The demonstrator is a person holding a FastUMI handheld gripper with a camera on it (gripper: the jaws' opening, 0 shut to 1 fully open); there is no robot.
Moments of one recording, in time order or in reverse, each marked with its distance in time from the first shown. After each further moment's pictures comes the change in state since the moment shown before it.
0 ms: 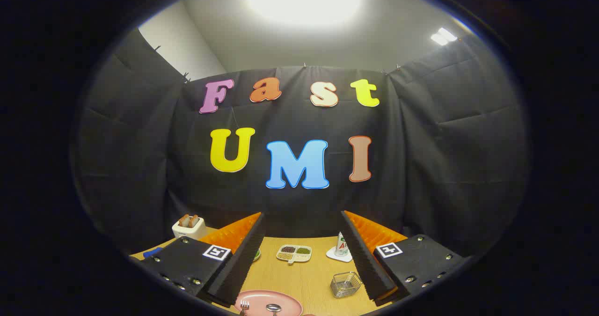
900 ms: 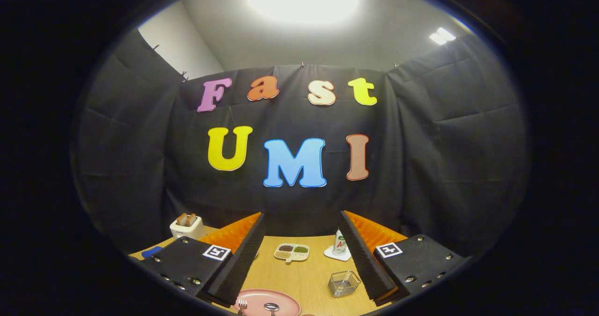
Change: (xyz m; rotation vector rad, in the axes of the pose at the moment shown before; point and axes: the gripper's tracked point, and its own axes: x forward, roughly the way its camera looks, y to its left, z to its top) arm 0.001 -0.002 -0.003 -0.005 0.015 -0.021
